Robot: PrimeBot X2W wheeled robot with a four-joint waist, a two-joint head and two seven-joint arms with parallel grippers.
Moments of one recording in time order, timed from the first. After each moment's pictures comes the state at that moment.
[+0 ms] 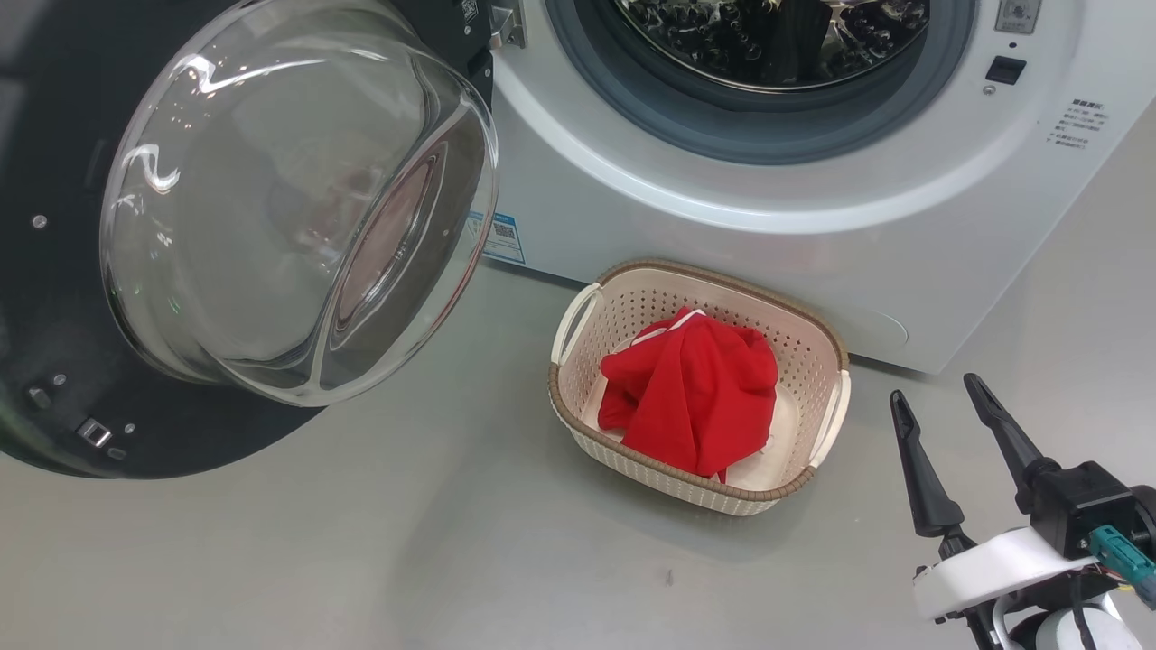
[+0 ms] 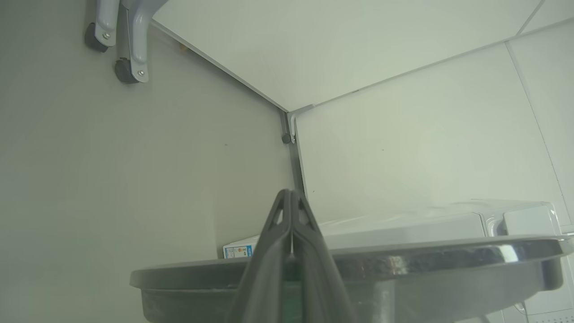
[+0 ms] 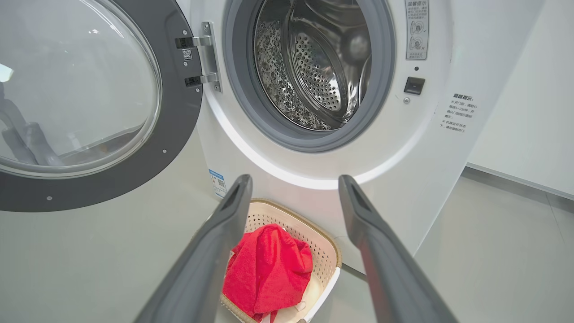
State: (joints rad) left arm -0.26 0.32 0.32 0.32 -1.61 0.10 0.18; right arm 0.10 -0.19 0.14 -0.09 0.23 0.03 -0.12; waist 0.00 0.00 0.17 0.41
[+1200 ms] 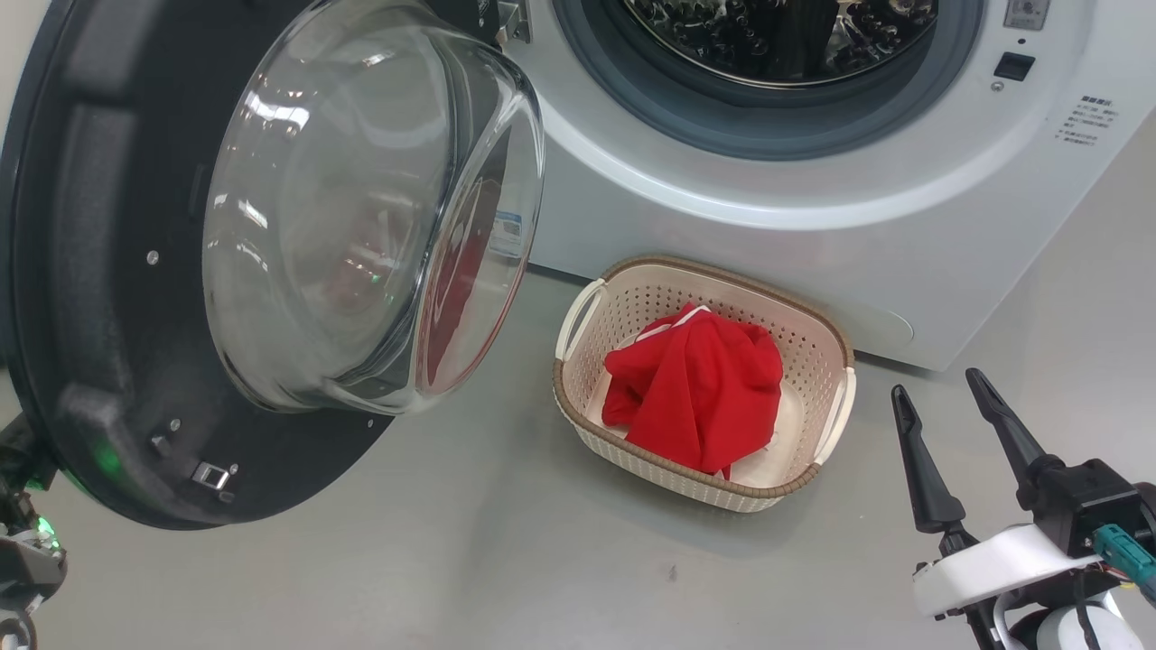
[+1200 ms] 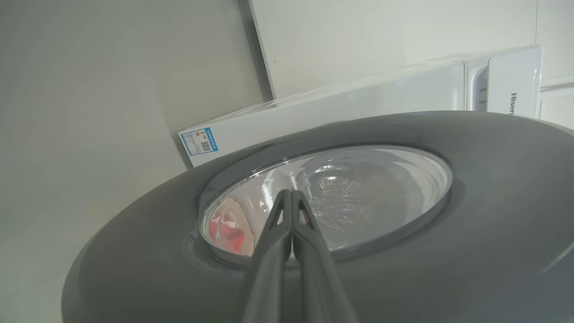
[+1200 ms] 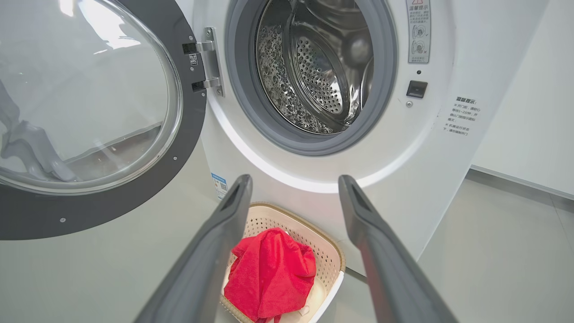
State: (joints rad) left arm -0.27 0.32 0.18 0.36 -1.73 -0.10 0.58; right arm 0.10 -0.18 0.13 -0.10 0.23 0.03 -0.12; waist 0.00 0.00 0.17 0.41
